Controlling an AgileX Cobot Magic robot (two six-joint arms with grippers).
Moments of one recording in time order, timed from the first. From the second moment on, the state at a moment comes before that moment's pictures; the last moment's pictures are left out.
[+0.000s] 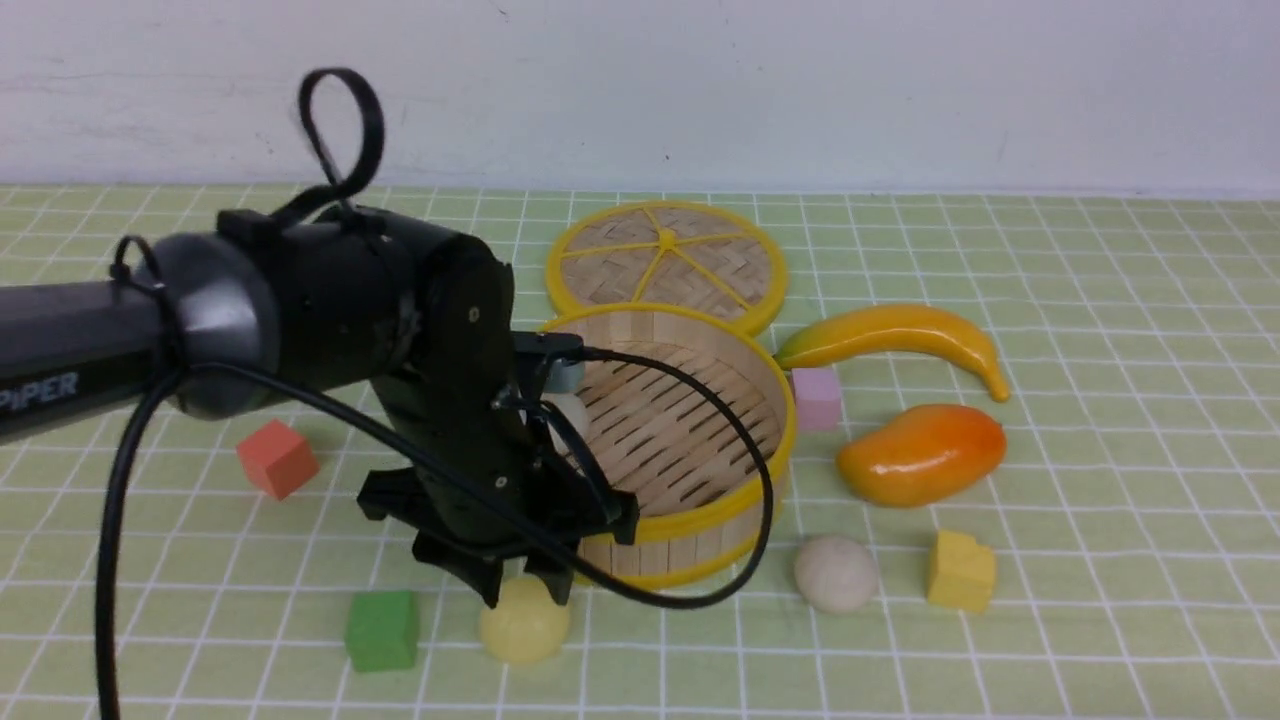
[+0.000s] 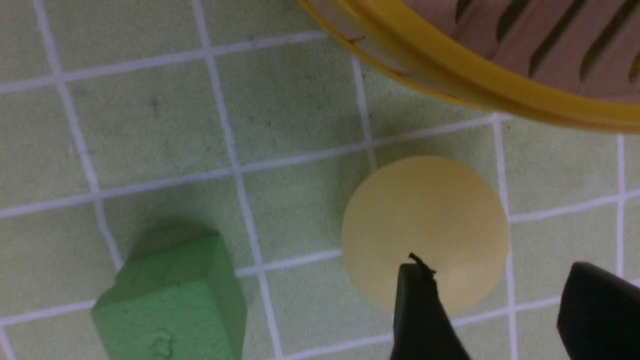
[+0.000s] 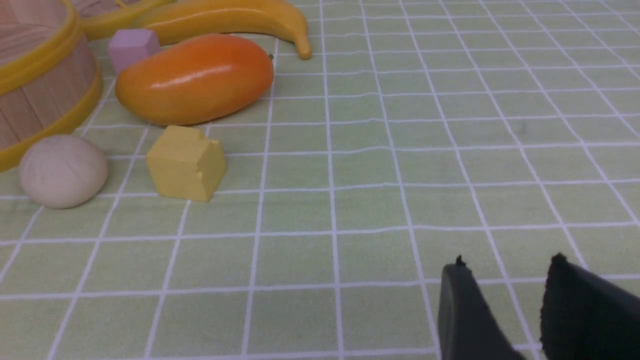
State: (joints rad) right arm -0.10 -0.01 0.02 0.12 0.39 -0.10; left arm -0.55 1.82 -1.28 -0.06 0.87 -0.34
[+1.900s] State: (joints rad) right arm -0.10 -0.01 0.02 0.12 0.39 -0.10; left arm -0.55 1.81 -1.58 -0.01 1.00 -0.37
